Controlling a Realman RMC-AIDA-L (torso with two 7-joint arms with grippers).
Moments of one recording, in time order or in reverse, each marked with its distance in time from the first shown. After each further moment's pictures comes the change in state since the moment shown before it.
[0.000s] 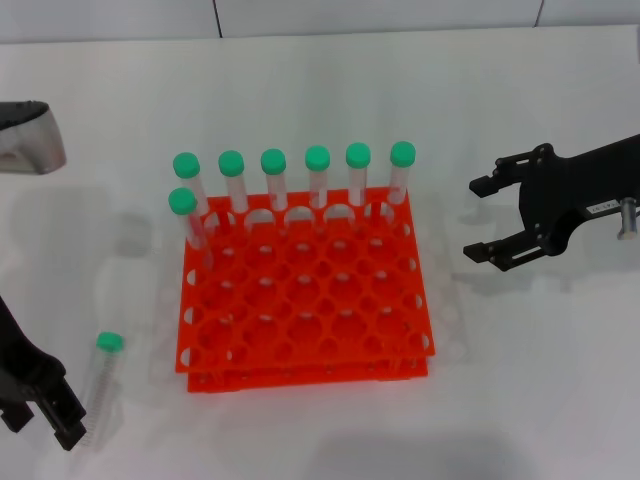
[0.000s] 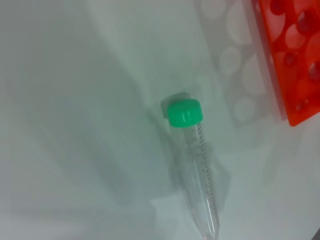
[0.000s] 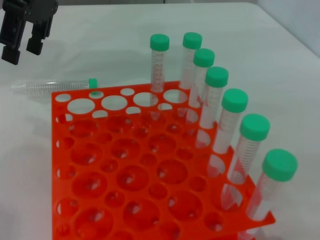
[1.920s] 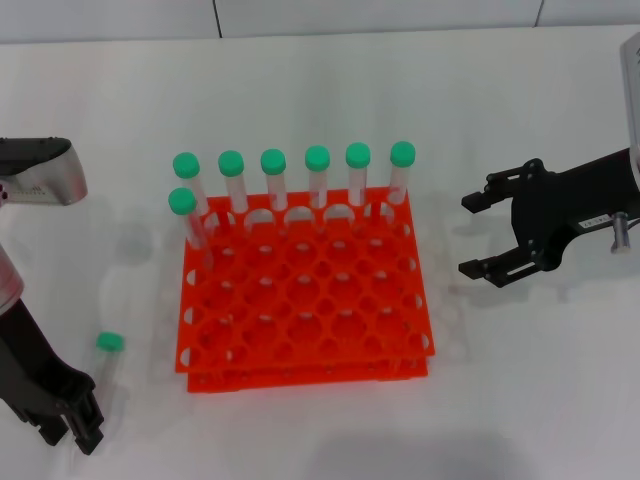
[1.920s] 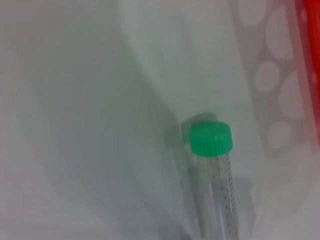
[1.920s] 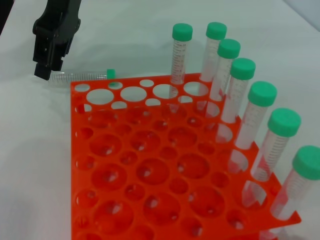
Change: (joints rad) left arm 0.001 -0.056 -0.037 -0.131 0.079 -0.152 0.016; right arm -0.006 0.001 -0.048 0.001 0.001 0.005 -0.008
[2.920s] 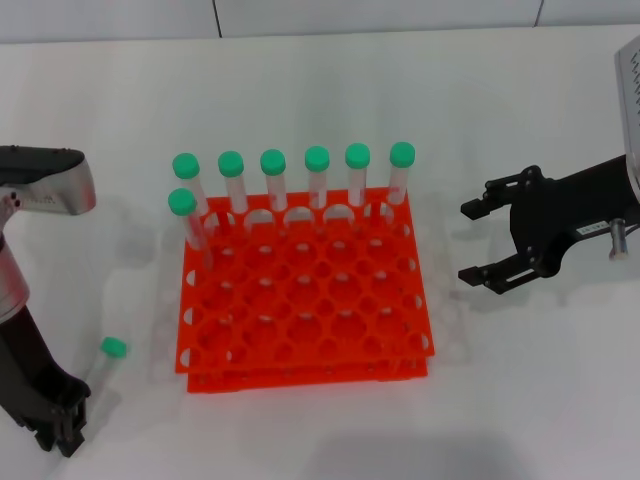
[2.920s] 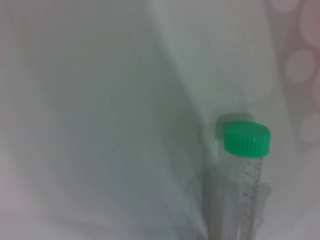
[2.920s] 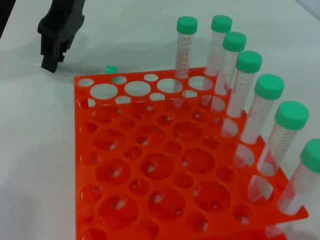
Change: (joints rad) left arm -0.051 -0.019 -0.001 -0.094 0.083 -0.038 0.002; right arm -0.002 0.000 -0.016 0.008 -0.003 0.007 0.000
